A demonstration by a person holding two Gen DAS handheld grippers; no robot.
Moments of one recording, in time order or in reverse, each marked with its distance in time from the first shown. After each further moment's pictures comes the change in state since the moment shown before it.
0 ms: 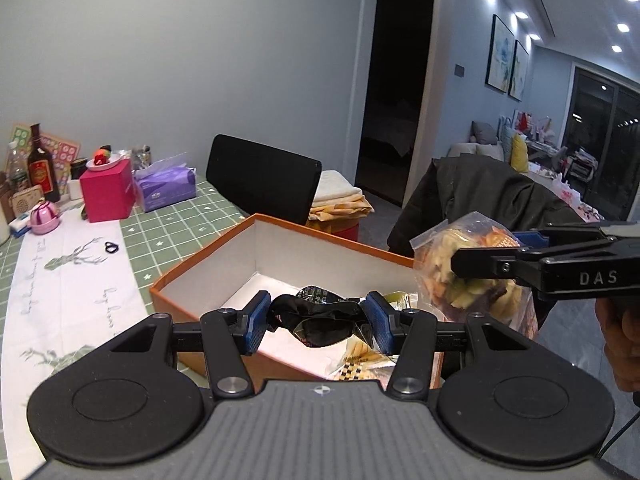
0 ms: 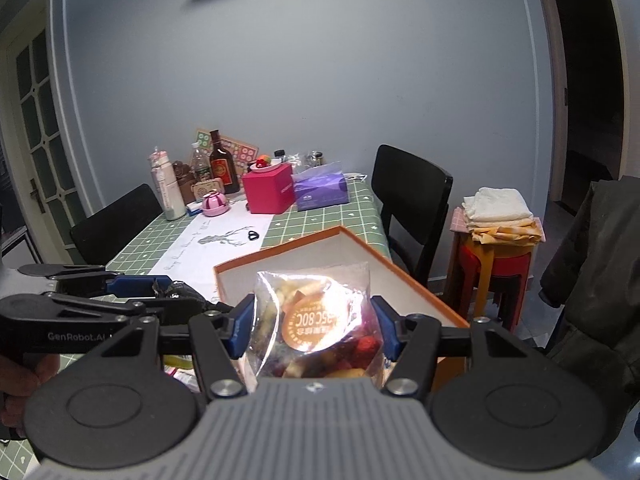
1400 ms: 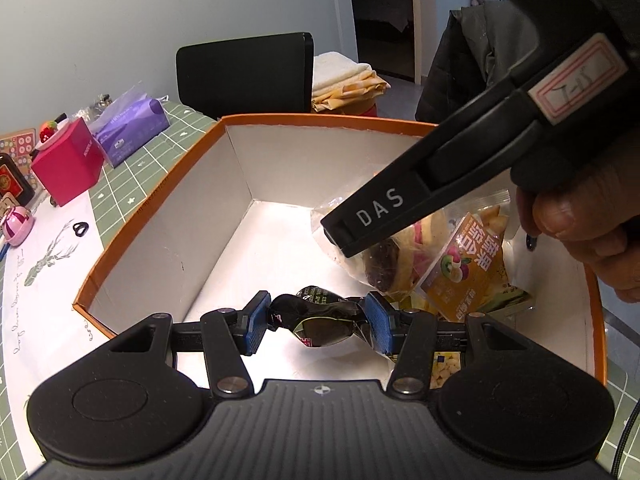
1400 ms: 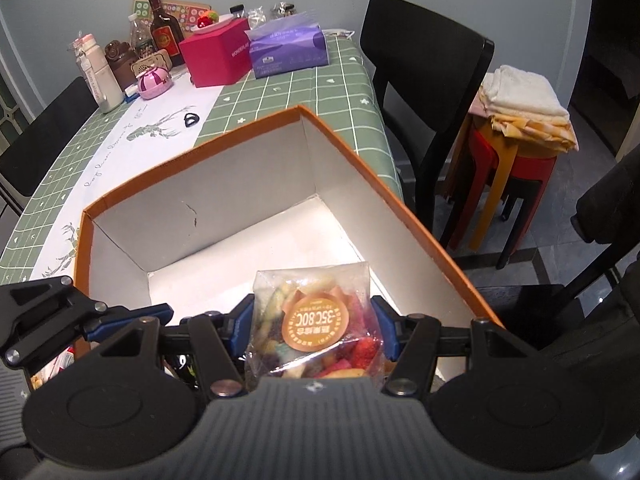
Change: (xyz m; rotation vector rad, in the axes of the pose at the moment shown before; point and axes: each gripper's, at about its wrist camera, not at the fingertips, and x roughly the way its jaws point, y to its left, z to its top) left arm 0.136 -0.005 -0.016 0.227 0.348 0.084; right arm 0.227 -0.037 0.016 0.020 0.451 -0.039
